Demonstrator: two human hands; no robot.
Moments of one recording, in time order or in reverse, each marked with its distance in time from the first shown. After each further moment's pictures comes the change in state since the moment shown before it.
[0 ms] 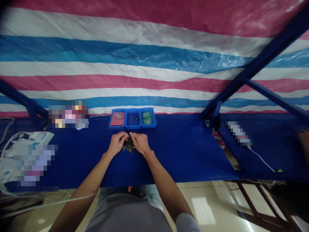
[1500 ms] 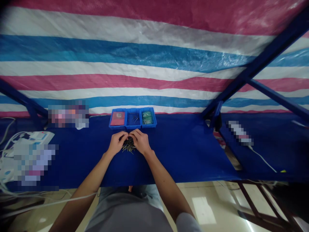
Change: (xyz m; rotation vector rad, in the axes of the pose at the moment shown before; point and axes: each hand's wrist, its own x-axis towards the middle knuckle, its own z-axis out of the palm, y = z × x) left_hand 0.001 0.007 -0.002 -0.019 0.011 -0.013; right_hand 0.000 -0.003 -0.005 0.229 0.083 -0.072
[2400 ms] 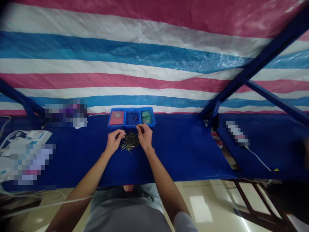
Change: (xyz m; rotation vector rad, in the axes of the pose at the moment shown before) left_hand -0.001 -0.007 -0.002 -0.083 0.117 -0.091; right_hand 0.012 0.003 -0.016 0.061 0.303 0.237
